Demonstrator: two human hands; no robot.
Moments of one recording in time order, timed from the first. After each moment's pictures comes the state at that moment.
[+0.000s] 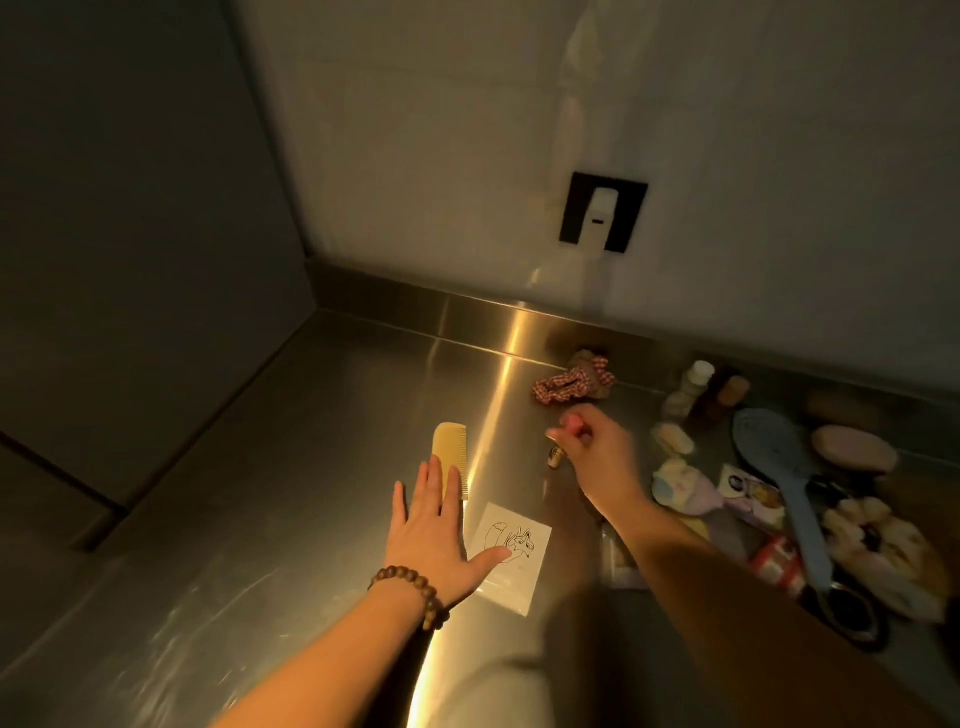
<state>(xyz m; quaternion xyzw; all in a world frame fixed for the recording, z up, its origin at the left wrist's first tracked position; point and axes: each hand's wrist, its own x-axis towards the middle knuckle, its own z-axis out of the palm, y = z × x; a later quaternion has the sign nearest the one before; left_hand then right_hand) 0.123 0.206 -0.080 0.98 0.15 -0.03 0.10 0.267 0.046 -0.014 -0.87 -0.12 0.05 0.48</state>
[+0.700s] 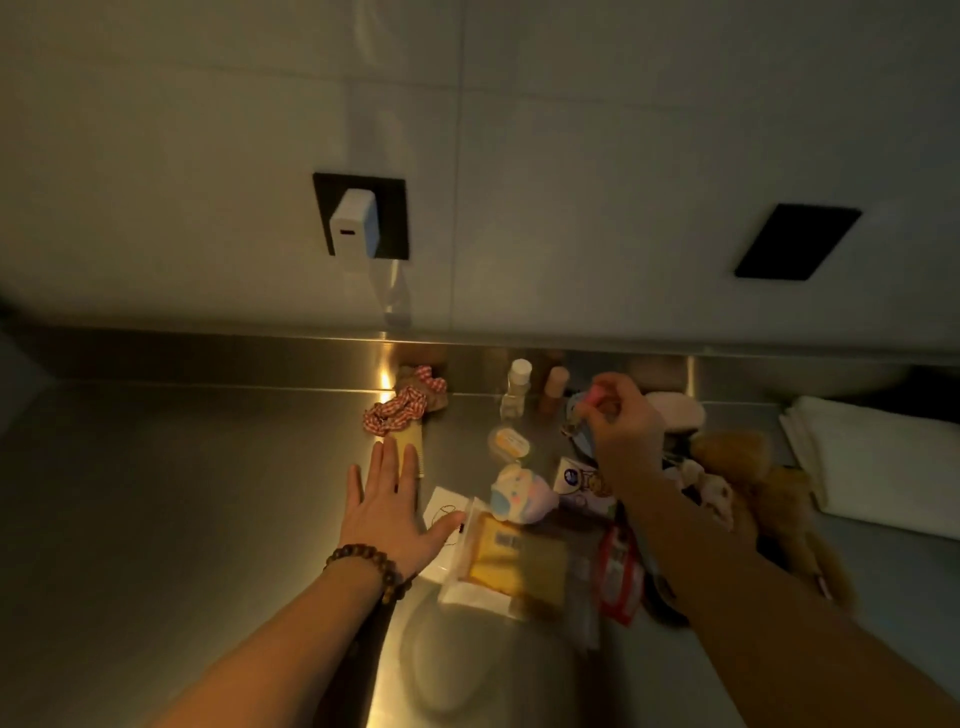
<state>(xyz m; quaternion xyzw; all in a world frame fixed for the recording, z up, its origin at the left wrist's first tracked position) 0.271 0.115 -0.080 0.99 0.03 -0.05 0.08 0.355 -0.136 -0.002 -0.87 -0.01 -0.18 0.46</state>
